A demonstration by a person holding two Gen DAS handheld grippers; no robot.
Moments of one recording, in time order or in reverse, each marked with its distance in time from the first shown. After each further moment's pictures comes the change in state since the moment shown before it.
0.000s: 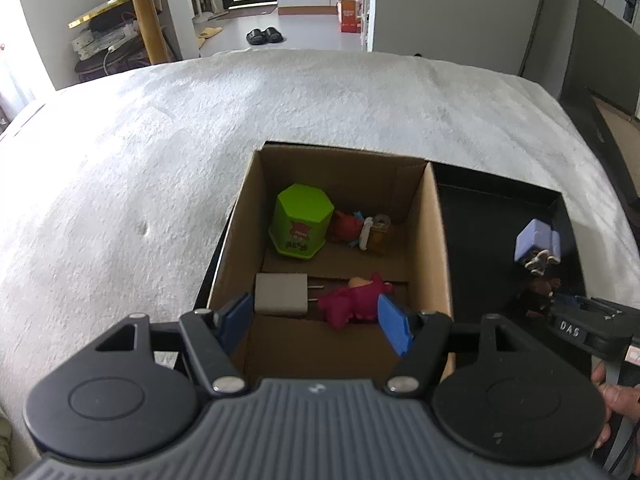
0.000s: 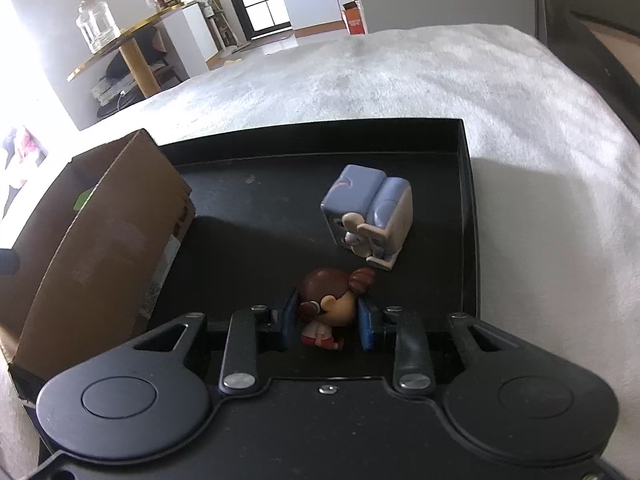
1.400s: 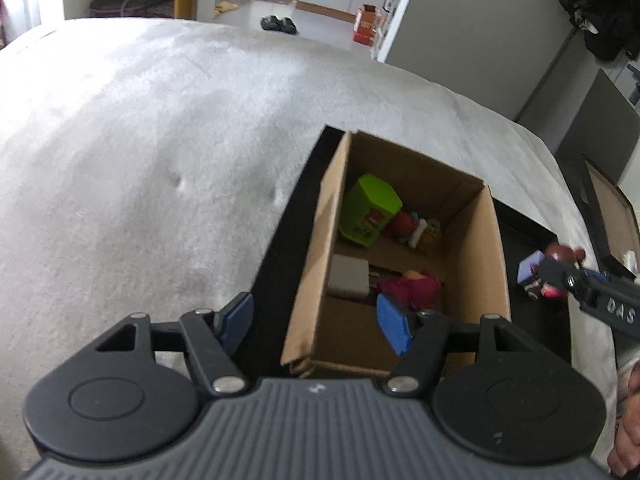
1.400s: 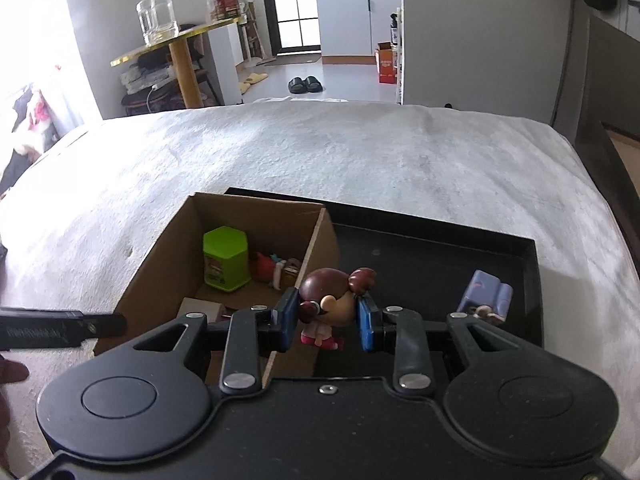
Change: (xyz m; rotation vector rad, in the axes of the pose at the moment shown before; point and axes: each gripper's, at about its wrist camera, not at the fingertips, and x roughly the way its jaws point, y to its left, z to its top) left arm 0.010 0.110 -0.029 -0.206 0.006 -0.177; right arm -0.058 0.157 0.042 -0.162 -0.072 -0.076
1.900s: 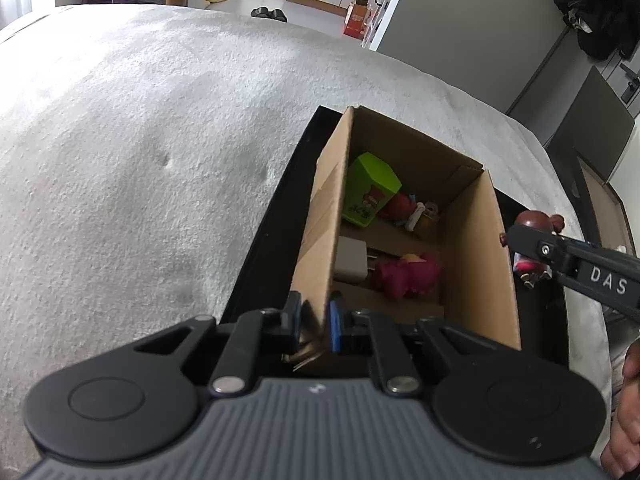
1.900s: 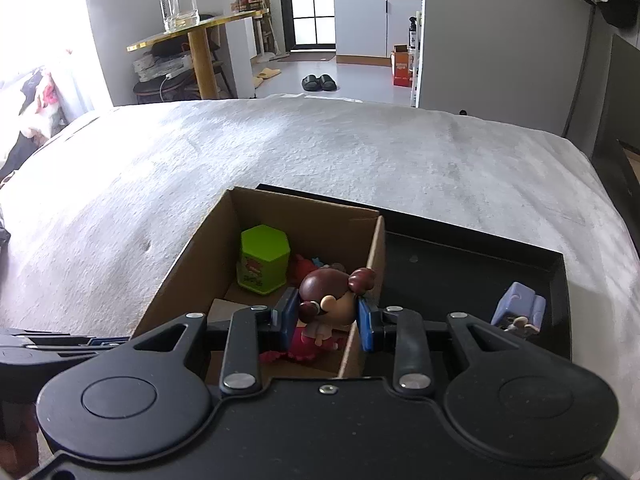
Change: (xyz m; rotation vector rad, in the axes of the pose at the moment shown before) left arm 0.013 0.007 -0.013 -0.008 0.008 -0.036; right arm 0.009 0.042 0.003 -0.046 0.005 0.004
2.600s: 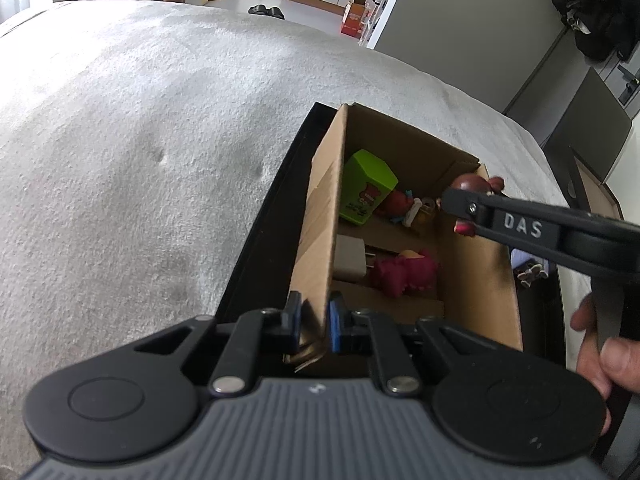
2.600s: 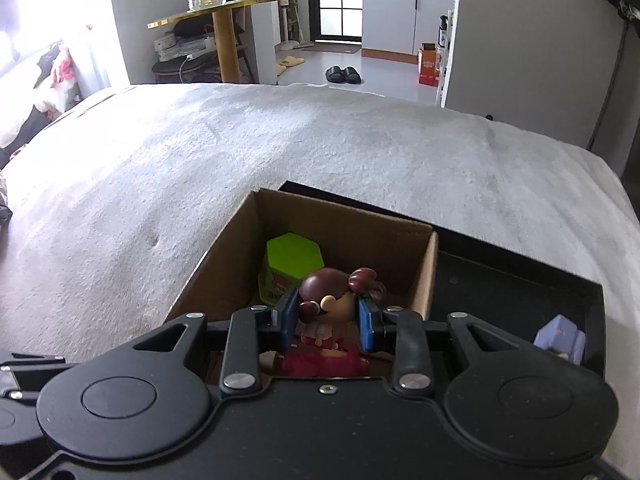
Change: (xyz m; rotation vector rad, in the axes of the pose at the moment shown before) left arm 0.003 0.002 -0.001 -0.011 0.007 -0.017; right arm 0.039 0.029 0.017 -0.086 0.021 0.026
